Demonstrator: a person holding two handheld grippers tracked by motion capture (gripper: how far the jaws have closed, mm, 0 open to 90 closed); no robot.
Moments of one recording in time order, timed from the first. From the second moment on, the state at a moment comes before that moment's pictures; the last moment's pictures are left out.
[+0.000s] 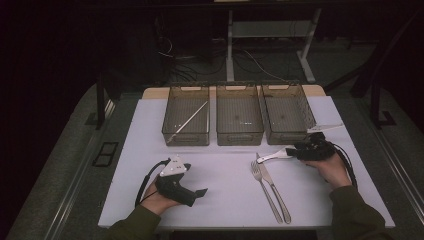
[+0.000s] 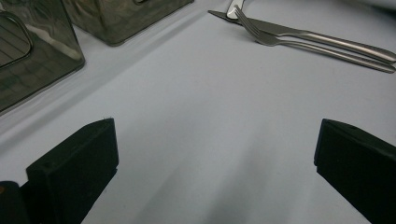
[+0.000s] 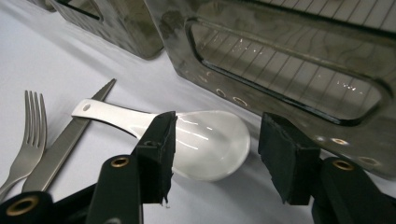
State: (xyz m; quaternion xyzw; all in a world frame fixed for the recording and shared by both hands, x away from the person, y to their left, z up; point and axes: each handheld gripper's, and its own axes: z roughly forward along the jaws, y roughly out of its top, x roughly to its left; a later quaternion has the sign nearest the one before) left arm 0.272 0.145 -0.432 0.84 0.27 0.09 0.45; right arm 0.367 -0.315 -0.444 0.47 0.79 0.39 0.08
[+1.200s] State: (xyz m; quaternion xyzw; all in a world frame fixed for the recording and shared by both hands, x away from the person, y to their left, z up) left arm 0.272 0.146 -0.433 0.85 0.27 0.09 0.45; right arm 0.362 -0.332 -0.450 0.43 0.81 0.39 0.03
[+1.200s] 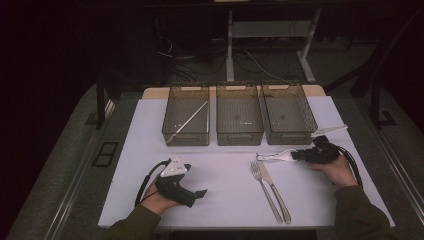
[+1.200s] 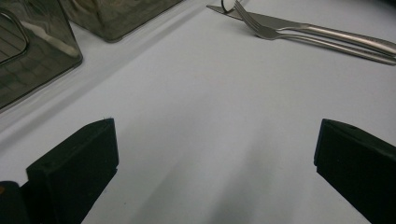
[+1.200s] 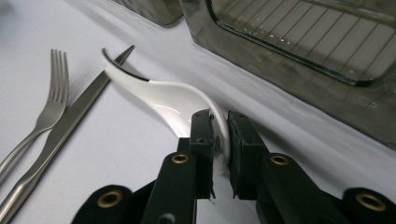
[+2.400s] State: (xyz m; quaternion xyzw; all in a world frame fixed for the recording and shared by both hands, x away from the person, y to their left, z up) left arm 0.272 0.149 -0.434 0.85 0.25 0.09 0.46; right arm 0.339 -0.333 -0.396 0.43 0.77 0.46 0.10
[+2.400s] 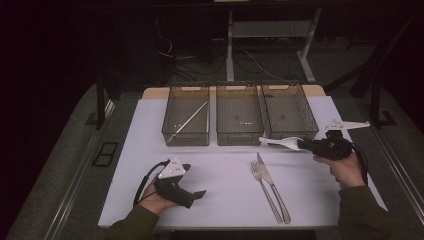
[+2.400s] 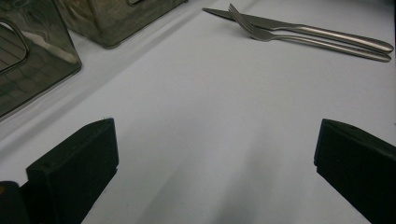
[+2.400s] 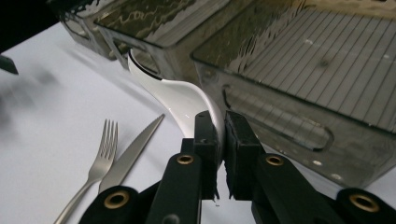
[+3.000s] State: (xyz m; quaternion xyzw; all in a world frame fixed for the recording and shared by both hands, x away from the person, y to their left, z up) left arm 0.272 0.148 -0.435 0.85 0.25 0.09 0.46; right arm 0.350 -0.316 -0.376 0.43 0.75 0.49 0.13
